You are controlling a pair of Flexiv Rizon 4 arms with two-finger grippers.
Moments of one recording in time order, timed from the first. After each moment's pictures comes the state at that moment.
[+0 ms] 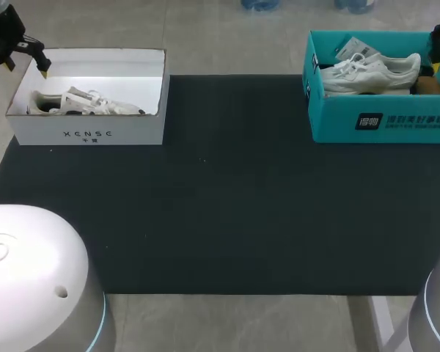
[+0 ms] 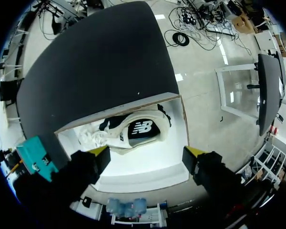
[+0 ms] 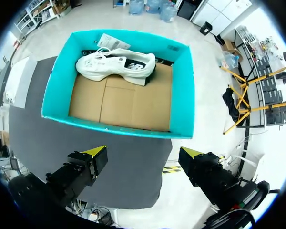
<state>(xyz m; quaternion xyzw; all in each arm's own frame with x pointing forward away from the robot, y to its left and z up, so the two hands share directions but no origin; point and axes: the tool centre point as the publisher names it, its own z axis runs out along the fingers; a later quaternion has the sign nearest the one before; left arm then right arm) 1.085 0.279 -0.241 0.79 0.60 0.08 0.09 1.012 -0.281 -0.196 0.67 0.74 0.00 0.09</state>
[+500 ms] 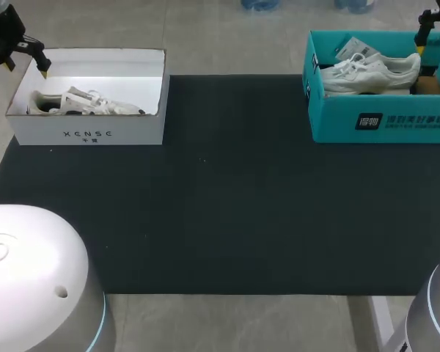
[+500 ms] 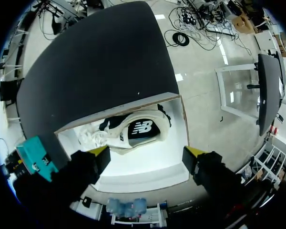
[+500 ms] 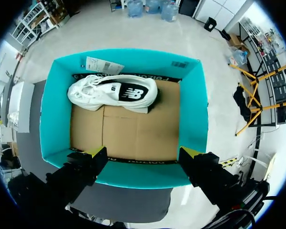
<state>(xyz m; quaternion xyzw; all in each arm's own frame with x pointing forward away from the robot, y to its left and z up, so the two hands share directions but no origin) 1.085 0.279 -0.241 0.79 0.60 0.08 0.09 1.111 -0.280 -0.230 0.70 0.71 0.03 0.05</state>
